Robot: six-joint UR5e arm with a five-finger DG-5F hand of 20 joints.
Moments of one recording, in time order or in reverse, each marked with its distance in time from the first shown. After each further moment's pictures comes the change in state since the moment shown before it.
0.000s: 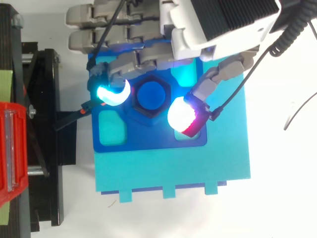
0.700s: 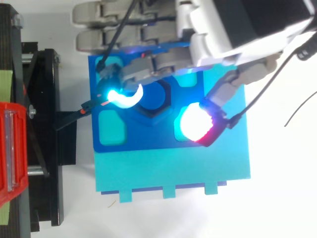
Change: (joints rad) arm 0.012 0.067 -0.009 -0.095 0.024 -0.120
